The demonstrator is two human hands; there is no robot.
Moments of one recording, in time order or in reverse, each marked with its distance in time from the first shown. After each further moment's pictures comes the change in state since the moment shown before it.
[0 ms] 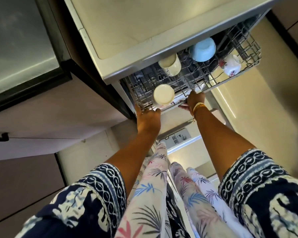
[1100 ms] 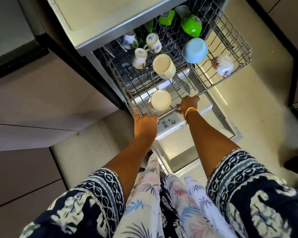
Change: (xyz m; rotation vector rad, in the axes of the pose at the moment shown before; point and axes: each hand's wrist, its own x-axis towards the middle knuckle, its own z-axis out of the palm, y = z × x) left_hand -0.088 0.060 0.033 -0.117 -0.047 0.065; right_hand -0.046 0.083 -0.076 0.010 0.061 0.061
